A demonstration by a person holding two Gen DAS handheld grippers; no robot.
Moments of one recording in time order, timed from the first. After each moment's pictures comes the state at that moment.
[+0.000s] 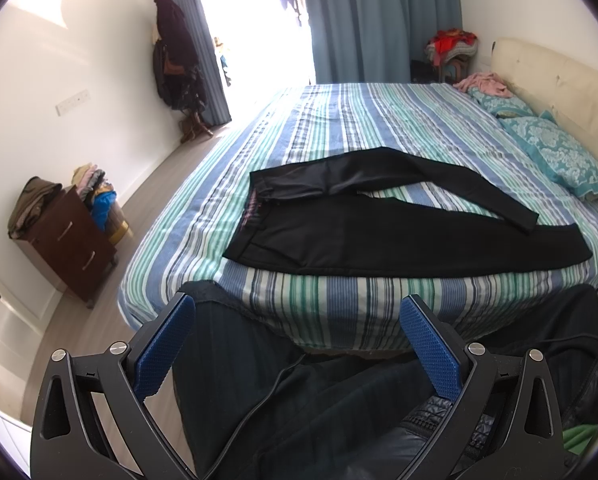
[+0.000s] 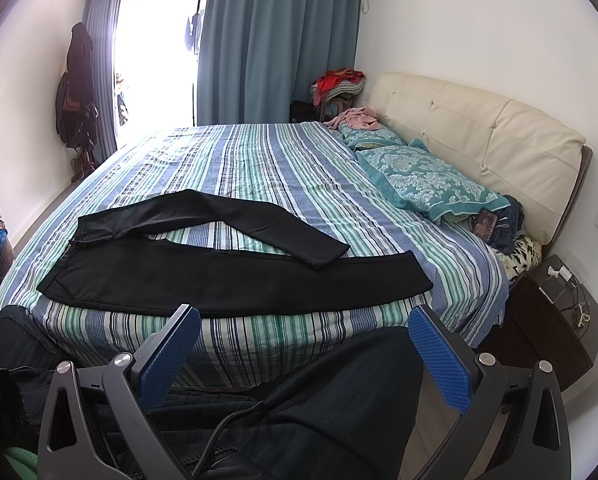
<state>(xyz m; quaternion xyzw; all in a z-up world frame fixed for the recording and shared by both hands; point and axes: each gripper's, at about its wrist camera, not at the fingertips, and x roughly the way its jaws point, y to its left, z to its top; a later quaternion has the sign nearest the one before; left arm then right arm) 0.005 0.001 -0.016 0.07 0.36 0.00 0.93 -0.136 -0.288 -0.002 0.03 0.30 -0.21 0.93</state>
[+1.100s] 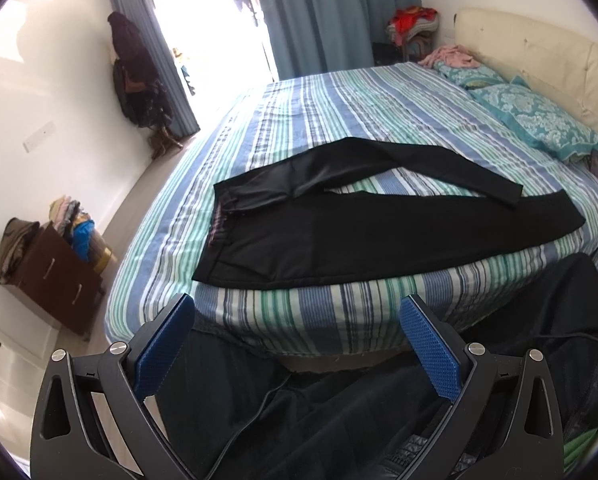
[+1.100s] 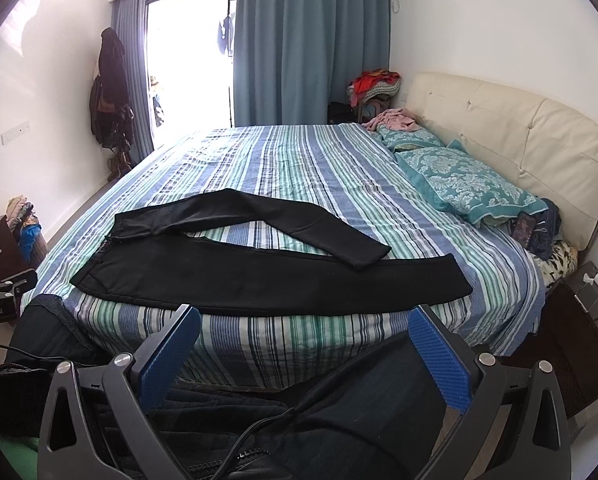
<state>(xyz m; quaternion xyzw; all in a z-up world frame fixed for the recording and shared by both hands) 0.034 -0.044 -0.022 0.14 0.37 -0.06 0.92 -0.132 -0.278 -0.012 0.05 0.29 -0.12 0.95</state>
